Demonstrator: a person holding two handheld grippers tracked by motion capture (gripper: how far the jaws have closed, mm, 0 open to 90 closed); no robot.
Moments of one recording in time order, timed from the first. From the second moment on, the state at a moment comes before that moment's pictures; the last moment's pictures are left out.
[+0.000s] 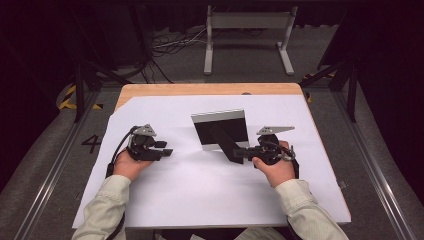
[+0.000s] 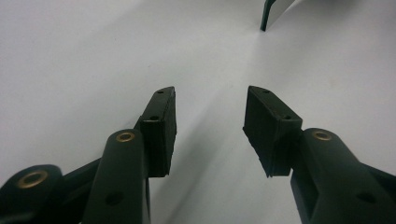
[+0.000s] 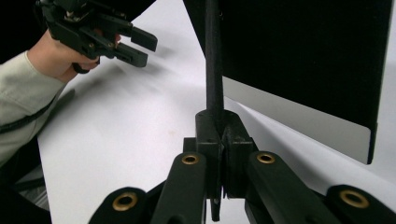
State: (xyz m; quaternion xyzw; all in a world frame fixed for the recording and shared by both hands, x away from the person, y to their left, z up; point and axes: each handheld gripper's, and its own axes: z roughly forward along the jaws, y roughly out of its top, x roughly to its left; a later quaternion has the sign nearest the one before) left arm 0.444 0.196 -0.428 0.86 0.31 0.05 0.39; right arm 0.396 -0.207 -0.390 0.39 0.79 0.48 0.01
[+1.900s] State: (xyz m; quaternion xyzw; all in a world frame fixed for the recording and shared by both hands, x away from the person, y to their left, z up) left arm 0.445 0.188 -0.429 0.87 0.30 0.05 0.38; right arm 0.410 -0.239 -0.419 0.22 0.91 0.33 0.13
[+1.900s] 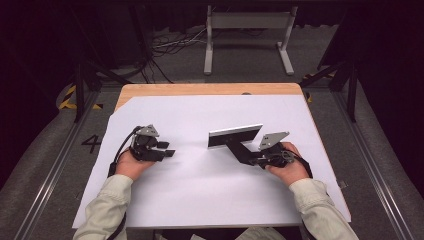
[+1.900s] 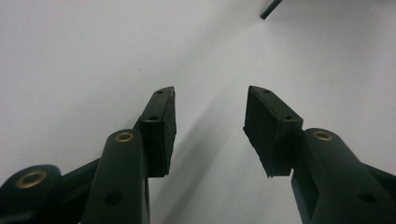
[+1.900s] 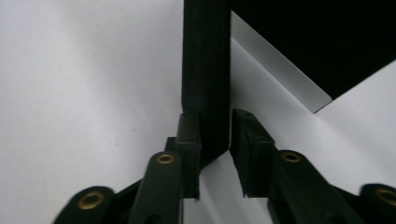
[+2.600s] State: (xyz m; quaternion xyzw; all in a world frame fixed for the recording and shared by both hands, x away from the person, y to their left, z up) left arm 0.444 0.166 -0.423 0.87 0.27 0.06 0.40; right arm 0.388 -0.275 -0.406 0.26 0.87 0.38 0.16
